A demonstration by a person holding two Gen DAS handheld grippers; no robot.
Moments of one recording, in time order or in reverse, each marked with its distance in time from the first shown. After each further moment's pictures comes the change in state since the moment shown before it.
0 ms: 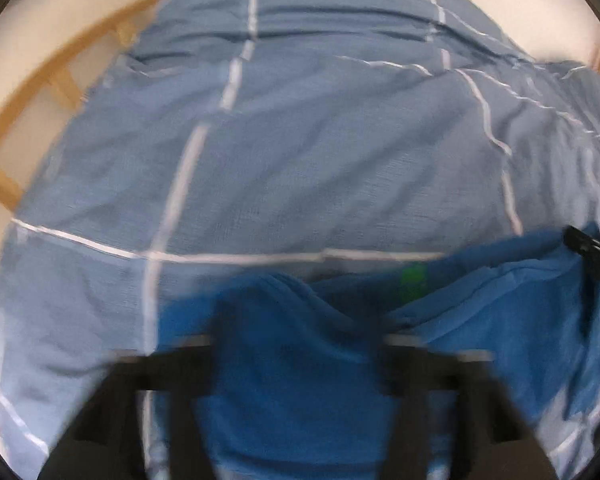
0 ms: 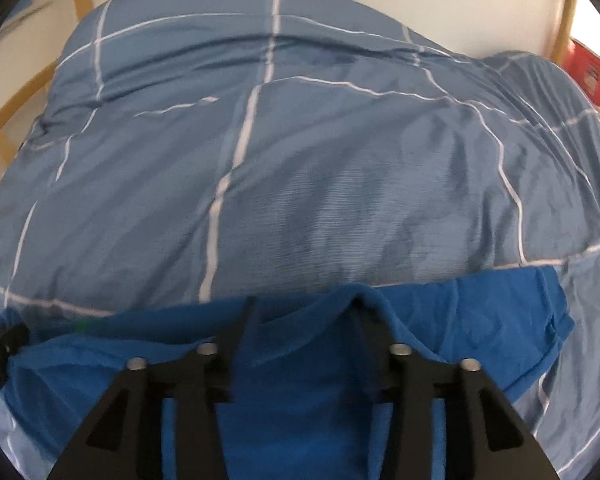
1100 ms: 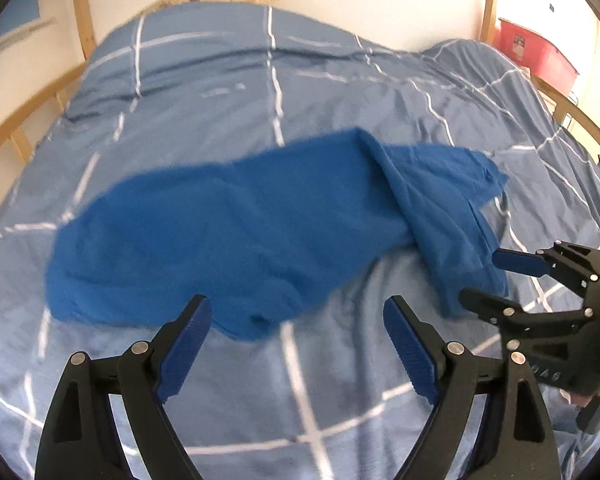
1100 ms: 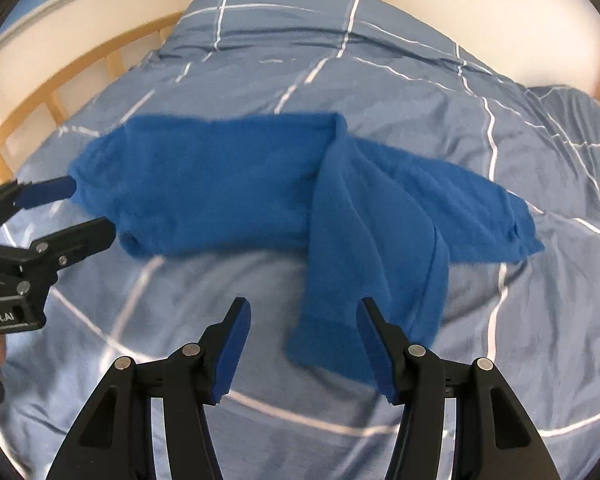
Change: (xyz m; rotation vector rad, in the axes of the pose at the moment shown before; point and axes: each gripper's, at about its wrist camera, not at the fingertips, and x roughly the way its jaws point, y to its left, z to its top) left arm -0.103 -0.154 -0.151 0.180 -0.171 -0.256; right arm -0.098 -0.082 -0.169 -0.288 -0.045 0.198
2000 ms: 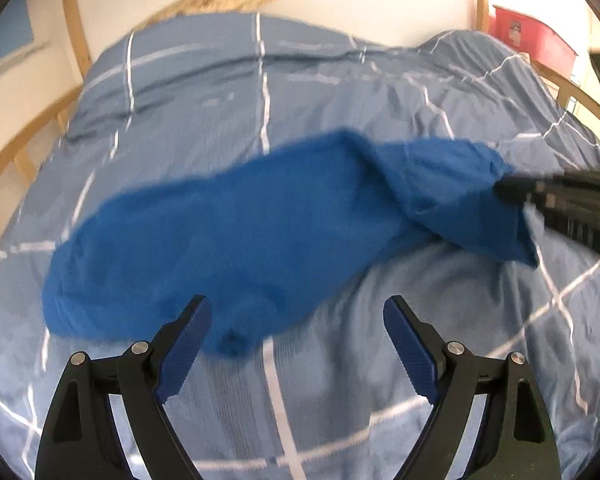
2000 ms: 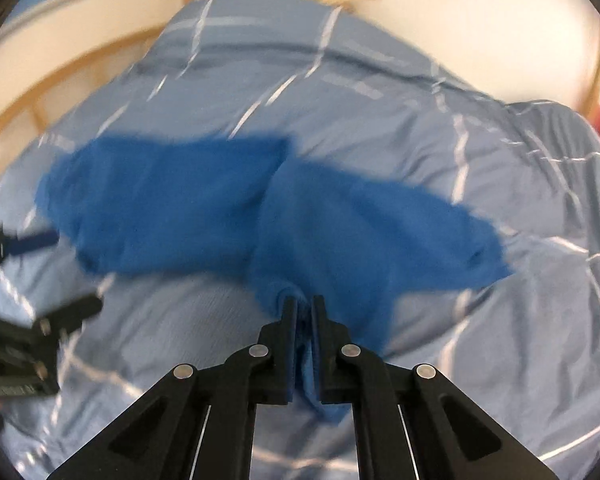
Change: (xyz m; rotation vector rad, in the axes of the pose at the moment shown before) left arm 0.007 -0.031 0.011 0.065 -0.062 0.077; right arm -0.009 -0.050 0.027 0.024 -0.083 -0.082
